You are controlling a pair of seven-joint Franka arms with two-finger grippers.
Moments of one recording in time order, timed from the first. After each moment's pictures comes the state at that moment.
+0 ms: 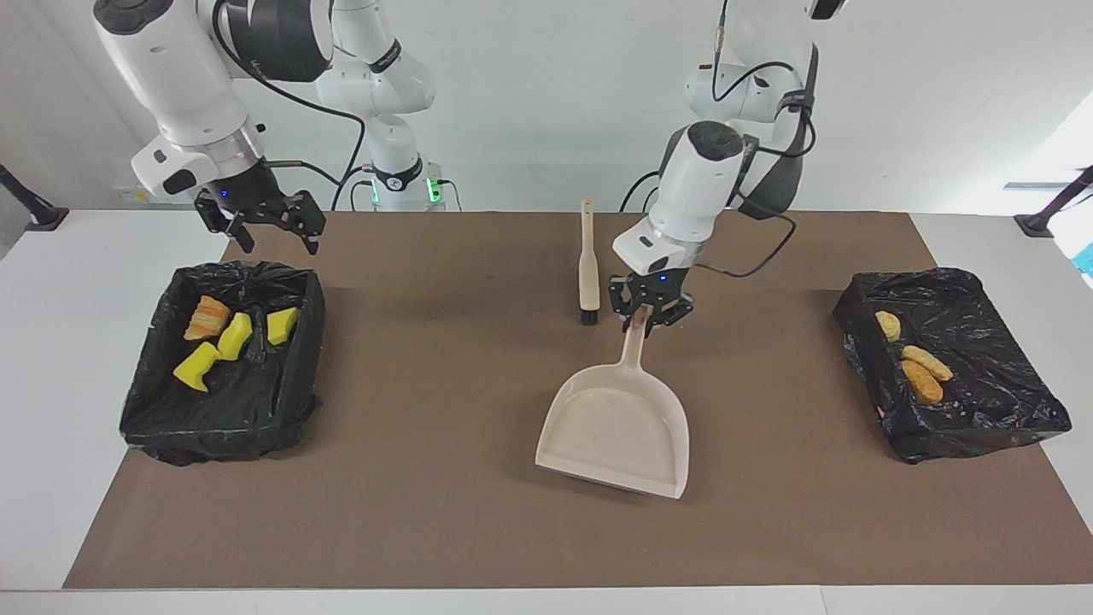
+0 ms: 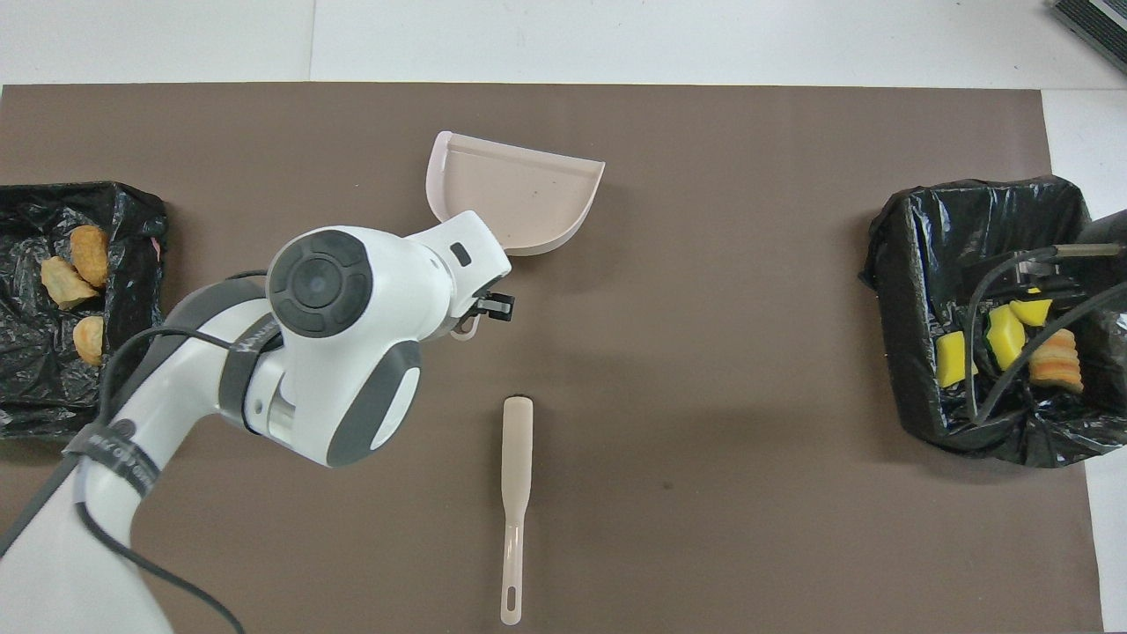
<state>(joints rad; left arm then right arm) -0.35 0.22 -0.22 -1.88 -0.03 2.31 -0.27 0.04 0.00 -0.08 -1.62 0.00 1.60 0.02</state>
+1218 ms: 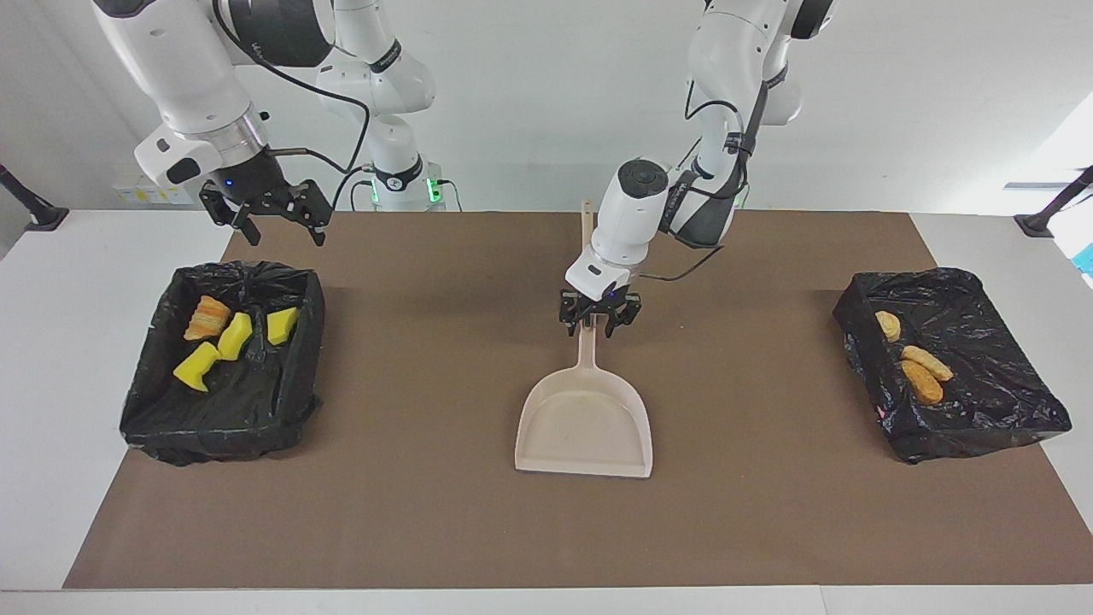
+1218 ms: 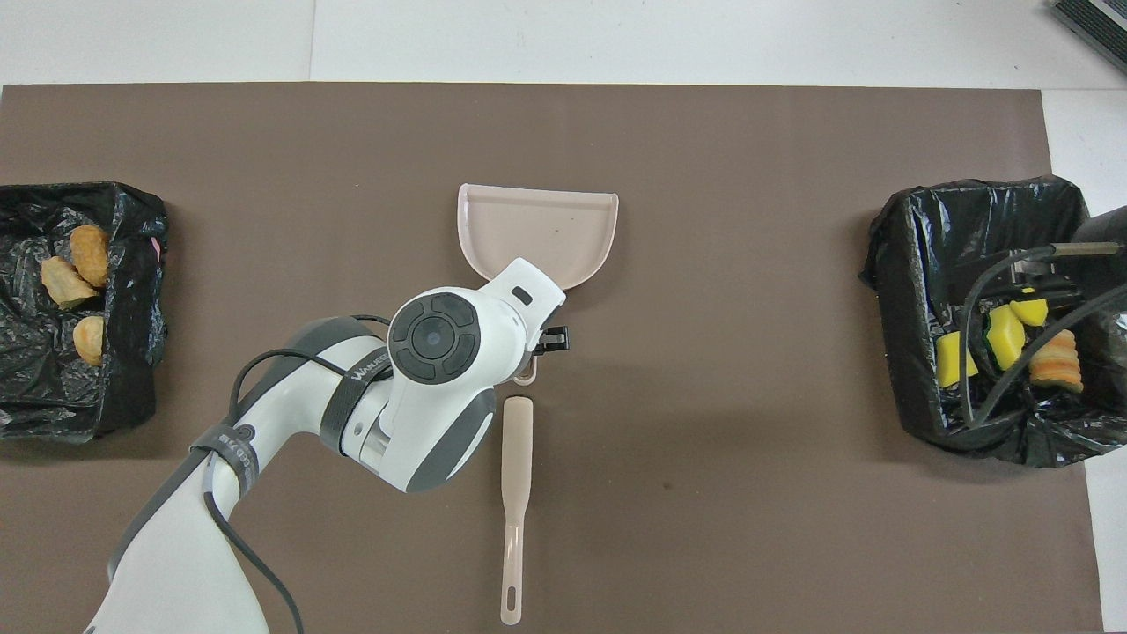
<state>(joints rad) -0.44 0.27 -0.21 -1.95 -0.02 2.40 -0.63 0.06 0.00 -0.08 -1.61 0.02 1.60 0.02</state>
